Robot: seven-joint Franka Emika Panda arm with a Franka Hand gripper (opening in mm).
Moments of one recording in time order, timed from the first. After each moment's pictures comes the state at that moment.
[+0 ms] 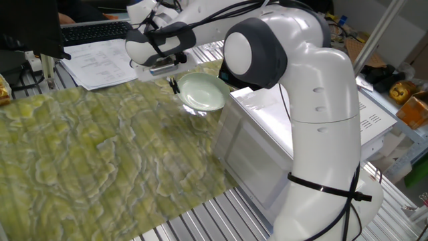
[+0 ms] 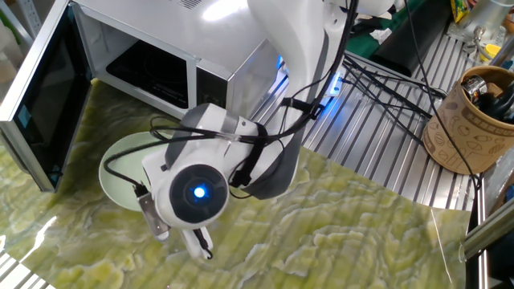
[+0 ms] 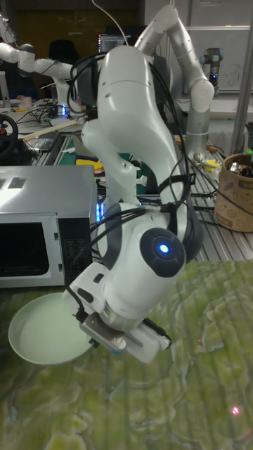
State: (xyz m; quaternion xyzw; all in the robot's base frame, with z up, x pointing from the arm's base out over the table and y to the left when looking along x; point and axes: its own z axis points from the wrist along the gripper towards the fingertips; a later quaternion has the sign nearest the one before) arm 0.640 -0.035 0.141 -0.23 -0.95 0.20 0.07
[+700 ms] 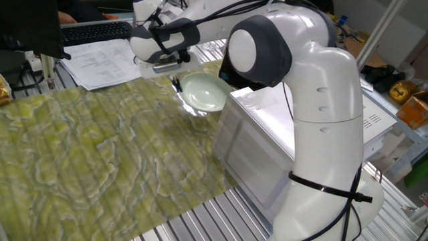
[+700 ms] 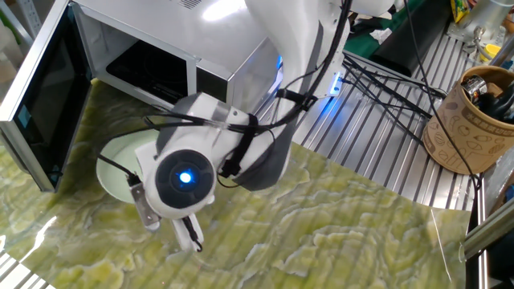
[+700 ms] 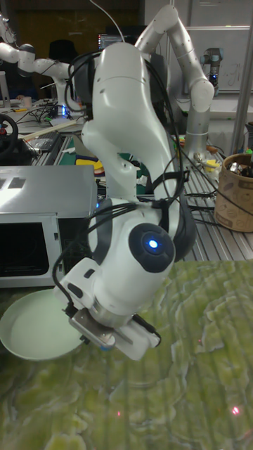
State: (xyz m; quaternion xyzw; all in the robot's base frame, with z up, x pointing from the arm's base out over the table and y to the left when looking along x) arm 0.638 -0.052 0.149 -0.24 -0.95 0.21 0.07
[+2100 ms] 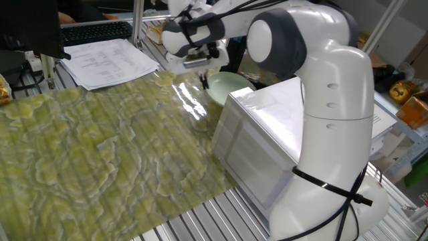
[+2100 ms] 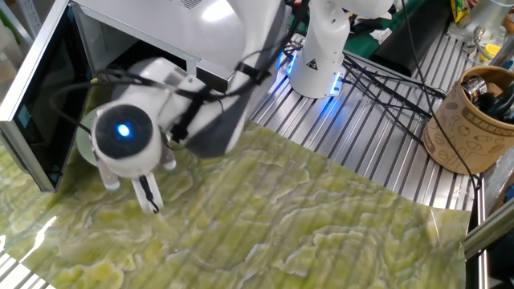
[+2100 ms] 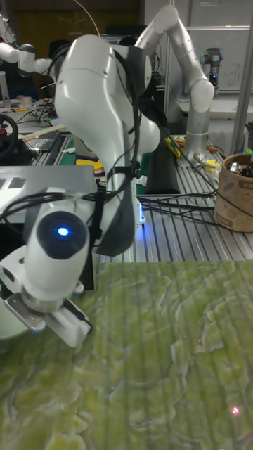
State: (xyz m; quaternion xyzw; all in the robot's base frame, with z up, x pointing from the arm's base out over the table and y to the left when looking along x) arm 0.610 -0.154 0.158 -0.28 -0.93 0.20 0.09
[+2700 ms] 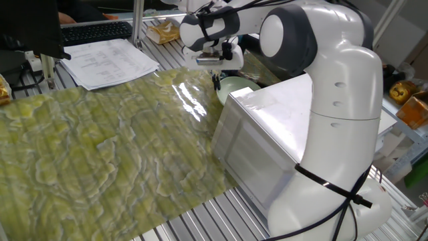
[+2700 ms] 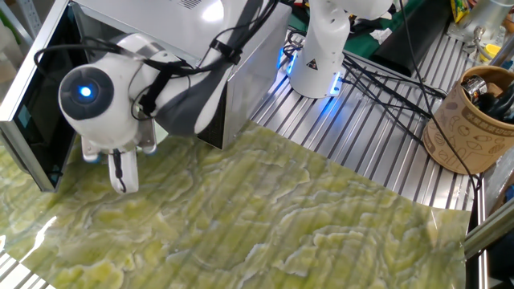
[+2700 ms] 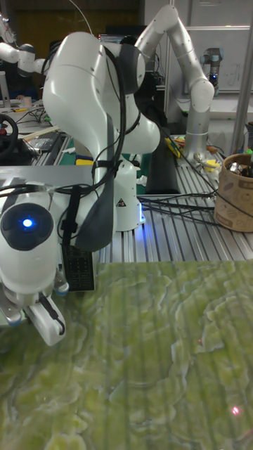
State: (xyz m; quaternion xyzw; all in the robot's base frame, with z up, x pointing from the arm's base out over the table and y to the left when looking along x) arm 0.595 -0.184 0.161 -0.39 -0.90 0.17 0.10
